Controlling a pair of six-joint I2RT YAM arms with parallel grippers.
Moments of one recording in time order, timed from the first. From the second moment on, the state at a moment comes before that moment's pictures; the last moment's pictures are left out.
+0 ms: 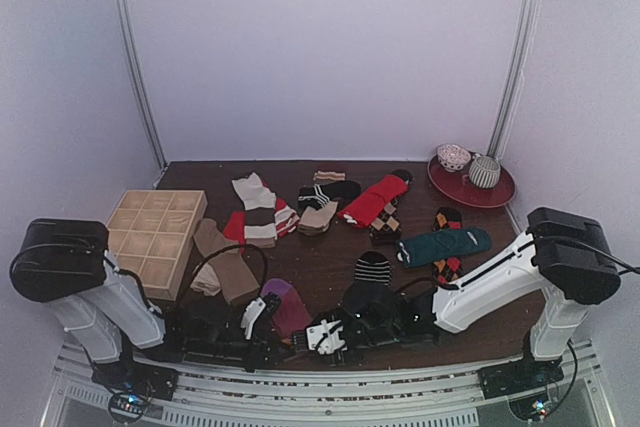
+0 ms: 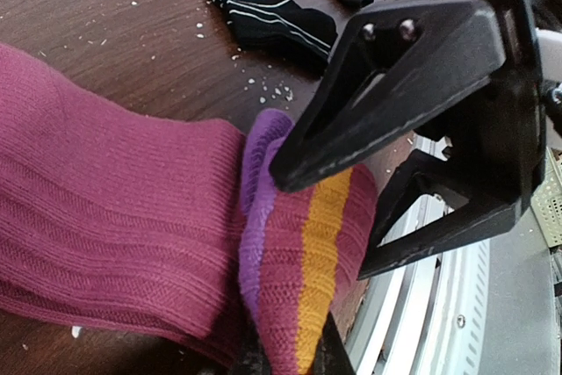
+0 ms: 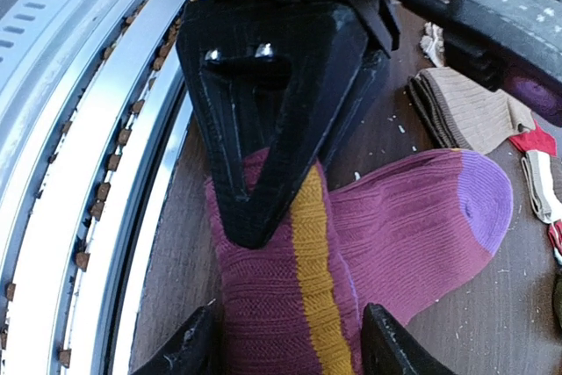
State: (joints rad) left arm -1.22 1.64 0.18 0.96 0.17 -0.61; right arm 1.28 1.78 0.75 0.38 -0.09 -0.54
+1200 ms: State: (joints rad) left arm -1.34 1.15 0.12 0.57 -0.13 -0.20; right arm 1.13 2.05 1.26 -0.34 -0.65 -0.08
